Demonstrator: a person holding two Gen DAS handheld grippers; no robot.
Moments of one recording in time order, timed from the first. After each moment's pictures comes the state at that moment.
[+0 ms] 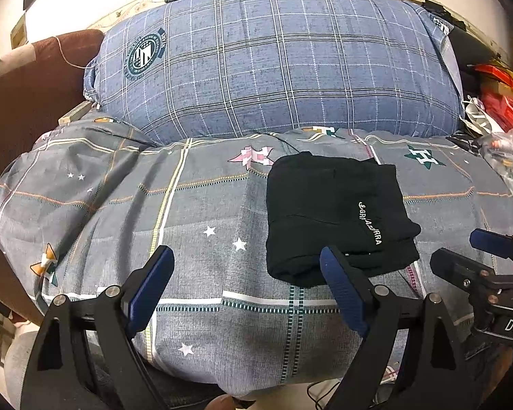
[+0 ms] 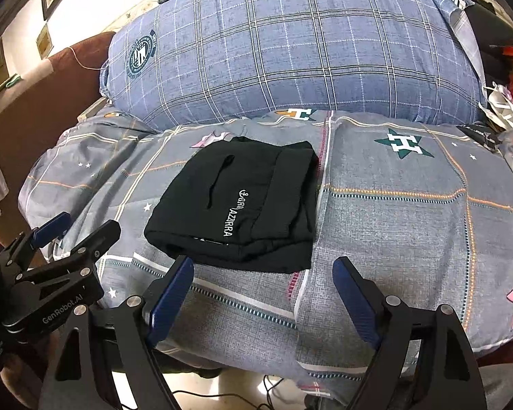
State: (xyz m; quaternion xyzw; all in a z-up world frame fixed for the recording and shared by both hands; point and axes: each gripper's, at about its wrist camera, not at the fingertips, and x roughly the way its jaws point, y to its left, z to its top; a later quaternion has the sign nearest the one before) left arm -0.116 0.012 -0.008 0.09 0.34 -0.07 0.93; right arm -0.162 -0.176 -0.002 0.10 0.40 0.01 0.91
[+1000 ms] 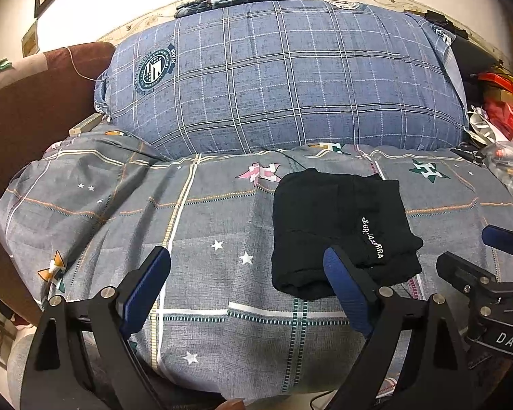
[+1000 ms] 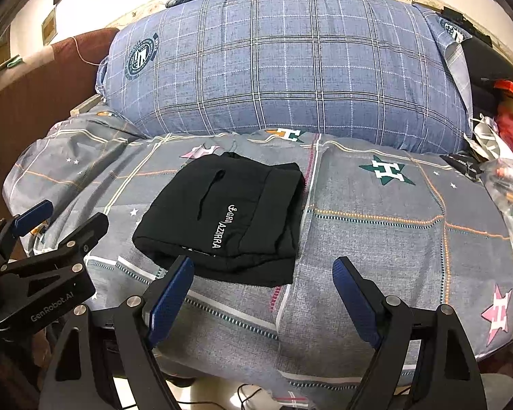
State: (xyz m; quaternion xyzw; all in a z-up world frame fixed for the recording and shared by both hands) left arm -0.122 0.014 -0.002 0.09 0.30 -0.06 0.95; right arm -0.168 -0.169 0.008 0.04 0.38 -0.02 0.93
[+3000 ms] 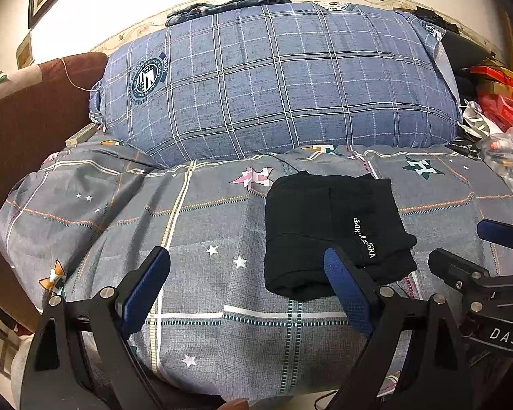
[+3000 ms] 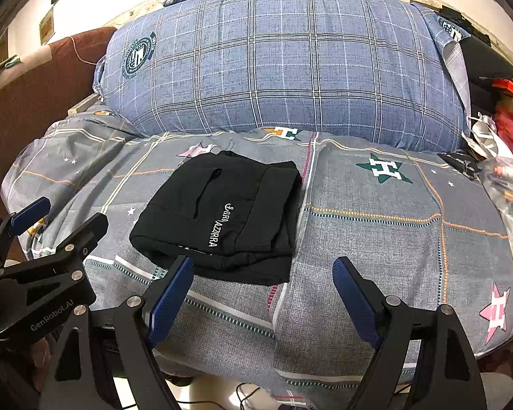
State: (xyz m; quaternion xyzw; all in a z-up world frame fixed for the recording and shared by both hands) left arm -0.124 0.010 0.001 0.11 0.29 -0.07 0.95; right arm -0.166 -0.171 0.007 0.04 0.38 -0.02 0.92
